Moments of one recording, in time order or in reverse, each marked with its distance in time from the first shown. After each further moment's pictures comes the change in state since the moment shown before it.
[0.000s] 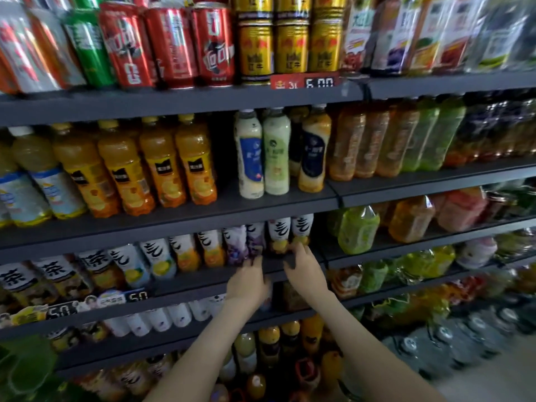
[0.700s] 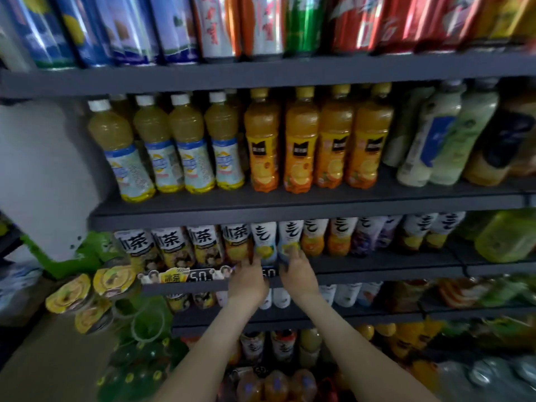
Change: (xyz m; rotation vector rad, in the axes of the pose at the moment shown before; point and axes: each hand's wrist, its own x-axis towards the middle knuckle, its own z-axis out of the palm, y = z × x) left_hand -0.026 -0.317 -0.058 0.001 -0.027 -0.256; right_hand -0.007 -0.224 0.270 0.016 -0.154 -0.012
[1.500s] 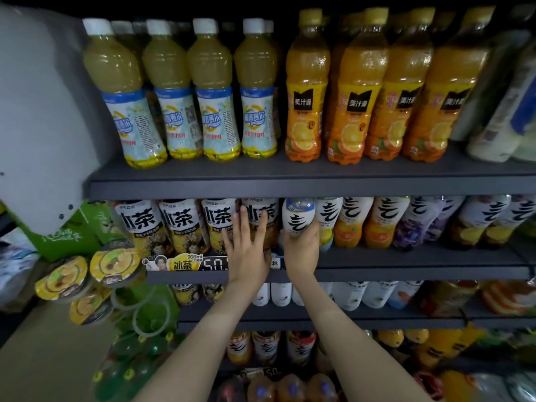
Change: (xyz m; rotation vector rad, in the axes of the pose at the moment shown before) left_hand 0.074 -0.077 0.044 0.040 0.535 0.163; right_hand 0.056 -0.031 0.088 0.402 0.417 0.171
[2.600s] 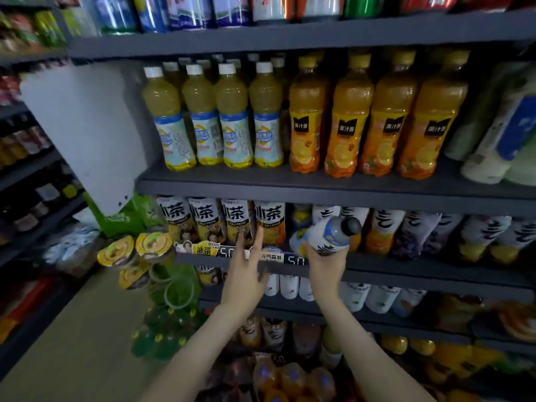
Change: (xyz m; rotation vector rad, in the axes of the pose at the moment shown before) left_hand -0.086 0.030 -0.076 -0.310 -0.011 -0.075; right_hand -0.038 -0.024 -0.105 0.542 -0.116 0.098
